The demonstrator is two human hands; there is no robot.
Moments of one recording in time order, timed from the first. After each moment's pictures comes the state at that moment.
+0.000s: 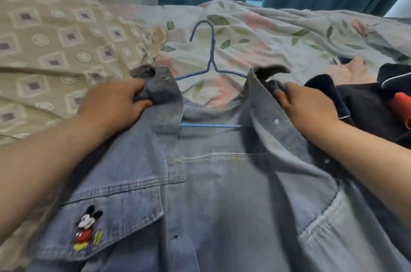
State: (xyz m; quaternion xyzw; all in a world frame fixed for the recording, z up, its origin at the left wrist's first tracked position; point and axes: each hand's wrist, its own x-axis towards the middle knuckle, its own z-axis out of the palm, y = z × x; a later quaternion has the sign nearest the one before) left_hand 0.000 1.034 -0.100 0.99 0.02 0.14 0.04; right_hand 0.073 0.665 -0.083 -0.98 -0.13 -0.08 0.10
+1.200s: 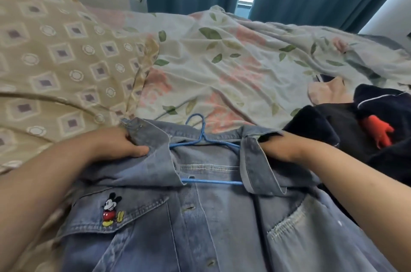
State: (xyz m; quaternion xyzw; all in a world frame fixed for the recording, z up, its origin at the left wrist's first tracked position) left_hand 0.000 1.042 -0.099 0.94 0.09 -0.27 0.21; right_hand 0.058 0.680 -0.065 -0.92 -0.21 0.27 0.20
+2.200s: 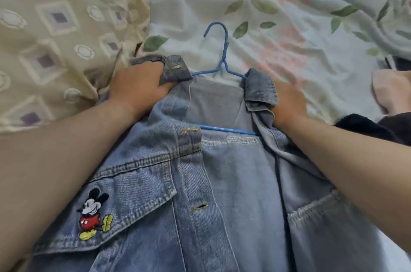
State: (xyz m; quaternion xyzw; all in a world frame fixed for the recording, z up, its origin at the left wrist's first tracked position) left_hand 0.196 1.042 -0.184 0.98 -0.01 0.07 0.16; right_hand 0.240 0.737 -0.181 -0.99 -0.08 0.04 0.08
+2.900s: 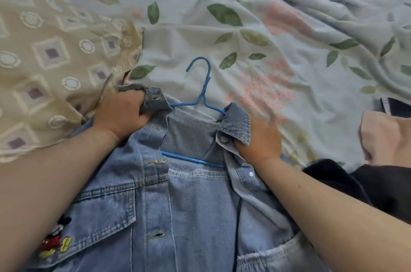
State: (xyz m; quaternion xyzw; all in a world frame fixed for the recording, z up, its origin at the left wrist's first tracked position) left_hand 0.194 1.039 -0.188 0.99 0.04 0.07 0.12; right_hand 0.236 0.733 -0.178 -0.98 -0.16 0.03 0.12
